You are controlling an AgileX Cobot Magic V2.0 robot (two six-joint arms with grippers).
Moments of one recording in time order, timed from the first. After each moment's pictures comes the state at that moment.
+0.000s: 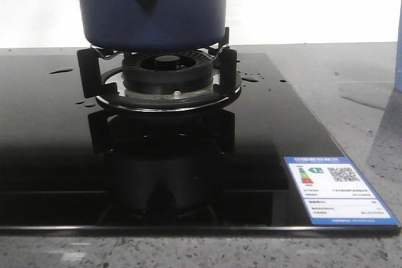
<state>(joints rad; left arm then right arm) -0.20 1.45 -1.22 -1.58 0.90 1.68 0.14 0.61 -0.36 0.55 0.00 -0.45</state>
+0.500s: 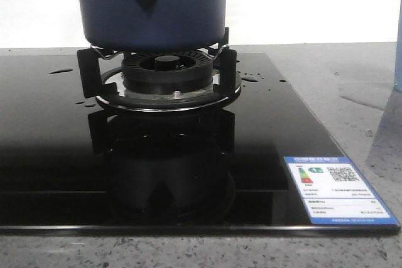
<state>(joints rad) -0.26 1.58 -1.22 -1.59 0.87 1.77 0.14 0.38 -0.36 0.55 0.15 -0.45</state>
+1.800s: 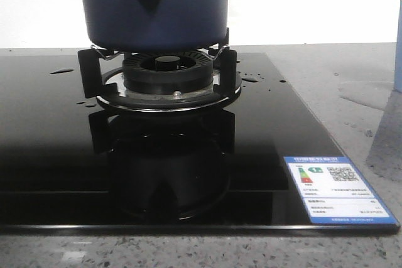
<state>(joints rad) -0.15 1.02 -0.96 -1.55 0.73 1.60 0.14 0.32 -0.36 0.55 0.36 -0.57</state>
